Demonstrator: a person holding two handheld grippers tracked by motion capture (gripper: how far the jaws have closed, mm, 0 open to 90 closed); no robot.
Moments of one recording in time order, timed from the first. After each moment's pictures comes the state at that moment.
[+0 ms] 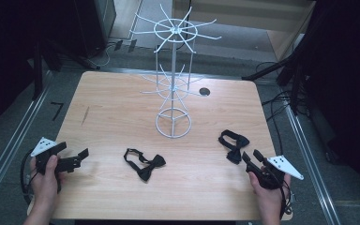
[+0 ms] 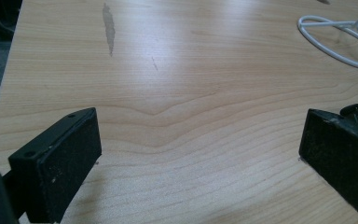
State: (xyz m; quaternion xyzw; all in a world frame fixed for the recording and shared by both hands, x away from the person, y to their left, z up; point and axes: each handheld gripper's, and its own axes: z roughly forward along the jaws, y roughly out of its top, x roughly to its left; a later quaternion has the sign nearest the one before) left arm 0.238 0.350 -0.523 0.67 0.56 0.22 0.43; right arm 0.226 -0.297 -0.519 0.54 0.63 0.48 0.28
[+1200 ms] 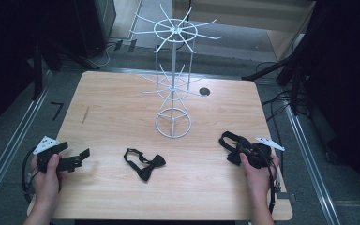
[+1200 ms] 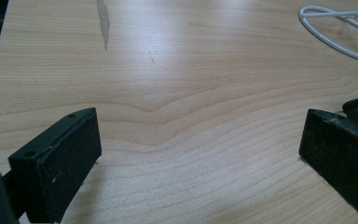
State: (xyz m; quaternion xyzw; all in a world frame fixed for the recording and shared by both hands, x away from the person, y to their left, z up) left arm 0.242 0.349 -0.524 0.68 0.56 0.21 0.43; right arm 0.298 -0.287 -0.545 0.65 0.63 0.37 0.22
